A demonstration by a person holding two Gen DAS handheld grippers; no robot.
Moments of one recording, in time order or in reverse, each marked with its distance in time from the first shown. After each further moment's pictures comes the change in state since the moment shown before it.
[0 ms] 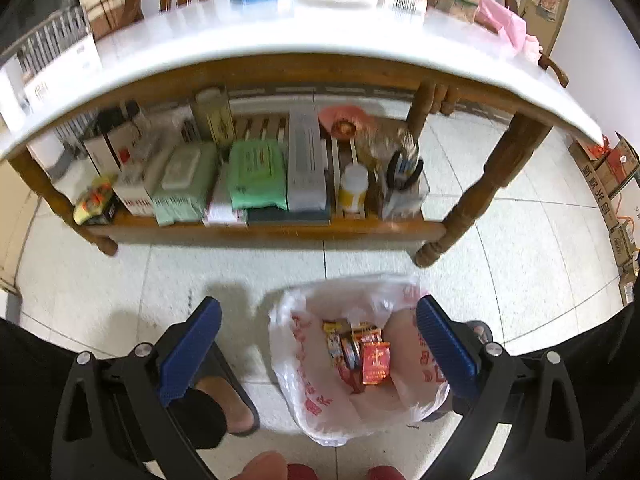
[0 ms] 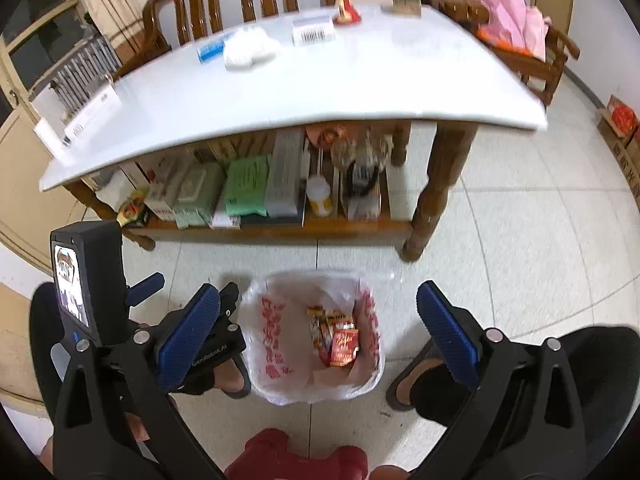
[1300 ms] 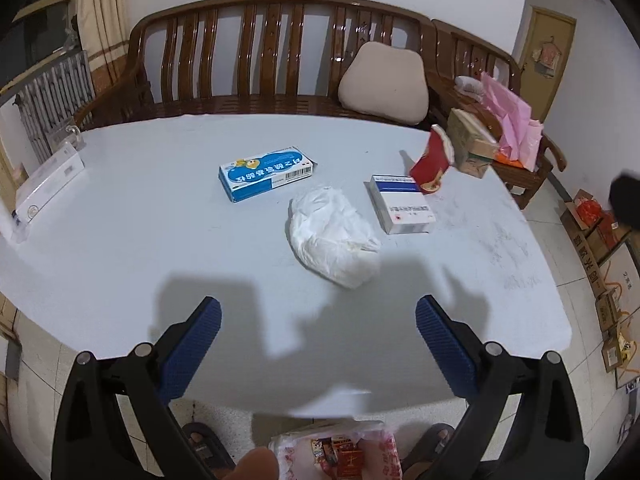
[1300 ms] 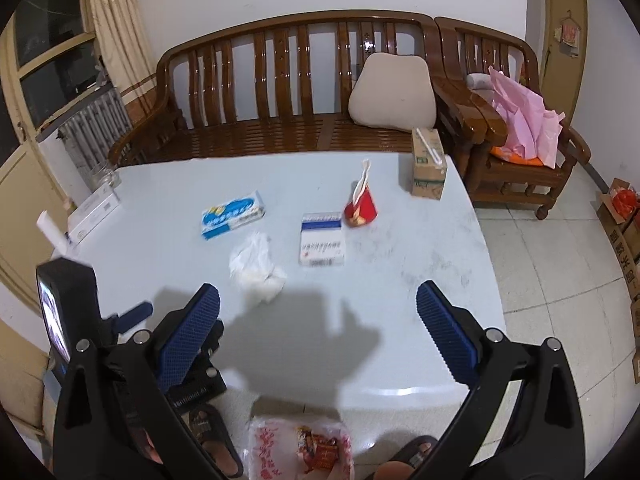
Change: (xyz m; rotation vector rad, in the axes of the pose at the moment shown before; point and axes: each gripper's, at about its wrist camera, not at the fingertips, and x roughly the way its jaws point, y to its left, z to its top) left arm -0.044 0.008 0.220 -0.052 -0.161 -0.029; right arm -0.044 0.011 0.249 -0.092 -0.208 -0.013
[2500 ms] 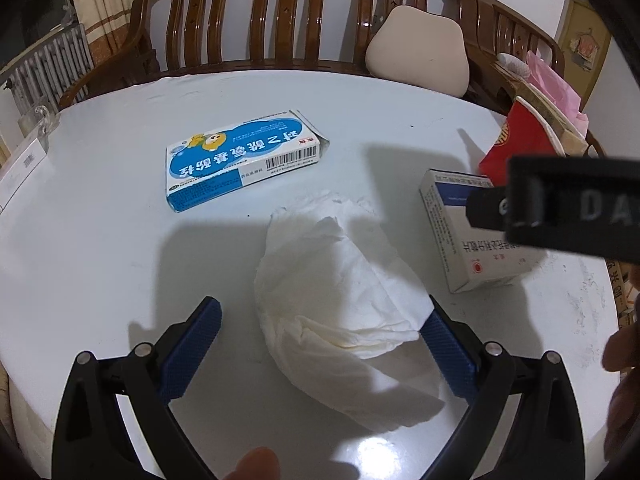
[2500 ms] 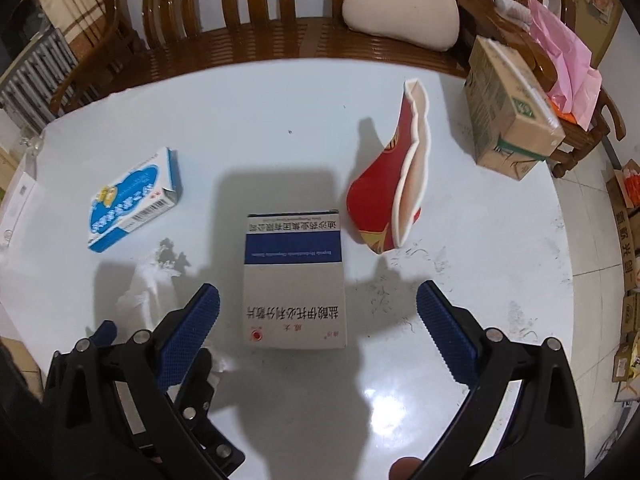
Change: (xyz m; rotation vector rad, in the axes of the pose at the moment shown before) left arm 0.131 -0.006 0.038 -0.053 0.106 0.081; right arm 0.235 -0.010 0.048 0.002 0.369 -0.065
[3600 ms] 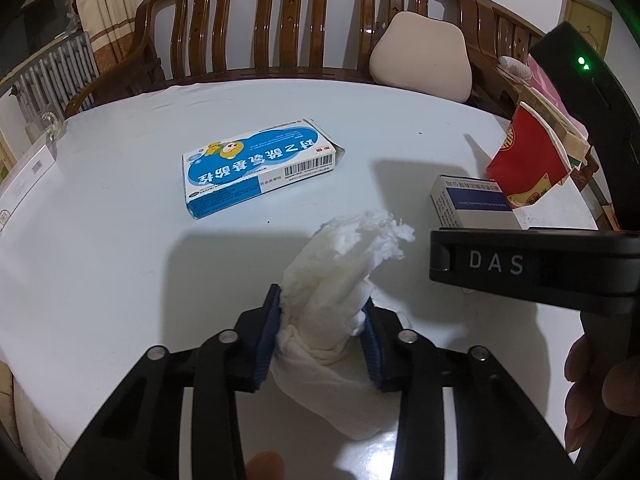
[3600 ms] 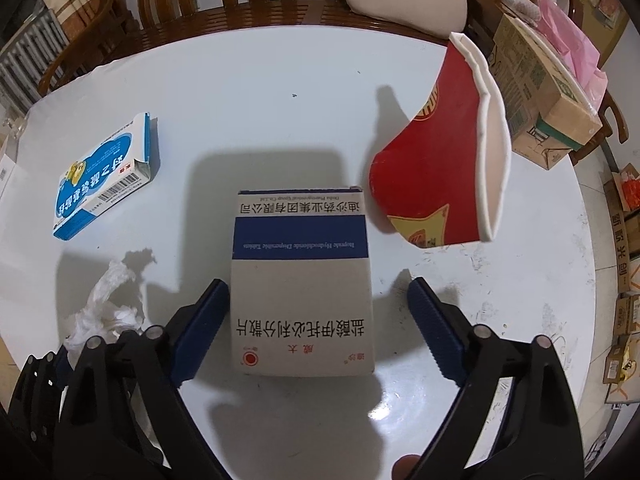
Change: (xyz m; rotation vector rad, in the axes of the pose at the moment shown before) left arm -0.005 0.007 0.001 0.014 -0.029 0.020; right arm 0.035 0.015 -0.005 -0.031 0.042 -0.035
